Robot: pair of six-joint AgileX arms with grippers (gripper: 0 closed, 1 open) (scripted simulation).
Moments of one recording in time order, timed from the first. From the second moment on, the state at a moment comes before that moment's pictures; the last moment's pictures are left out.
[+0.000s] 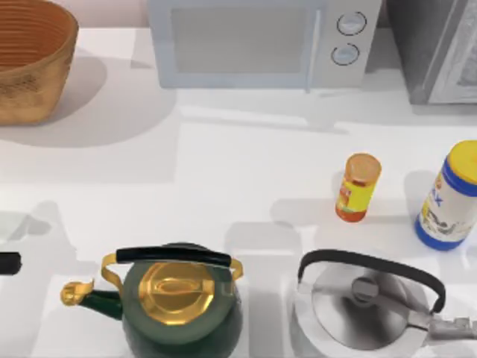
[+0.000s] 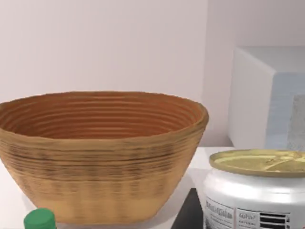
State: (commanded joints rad) left arm -0.01 0.08 0.06 0.07 0.04 -0.01; right arm 0.00 0.00 0.00 0.00 0.00 0.00
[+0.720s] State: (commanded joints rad) left arm -0.10 0.77 0.43 0.55 0.36 -0.02; right arm 0.00 0.00 0.00 0.00 0.00 0.00
